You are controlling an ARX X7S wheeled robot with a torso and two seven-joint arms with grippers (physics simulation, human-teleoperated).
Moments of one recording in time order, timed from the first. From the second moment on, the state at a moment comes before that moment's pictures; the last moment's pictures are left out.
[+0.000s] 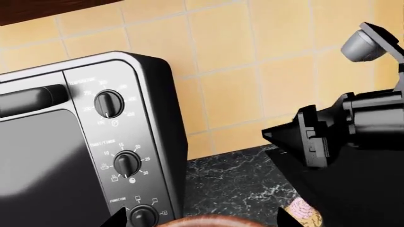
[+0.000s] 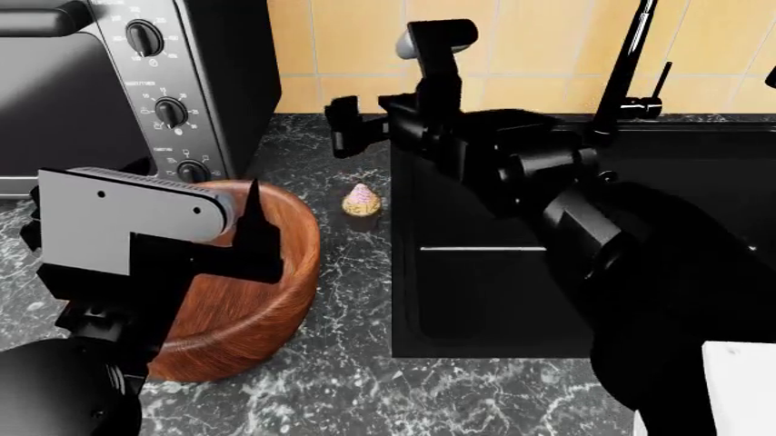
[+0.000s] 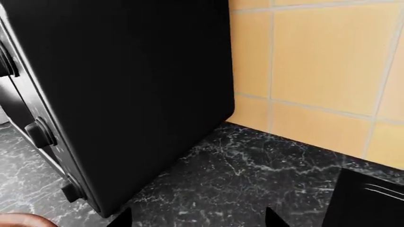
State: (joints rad) left arm -0.70 -0.75 0.29 0.80 -1.19 -0.93 -0.90; right arm 1.59 0.00 -1.50 1.18 1.59 0.21 -0.29
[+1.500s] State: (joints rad) left arm -0.97 -0.79 0.41 0.82 -1.84 -1.02 -1.25; right arm 1.48 1.11 -1.43 -0.77 1.56 -0.03 0.84
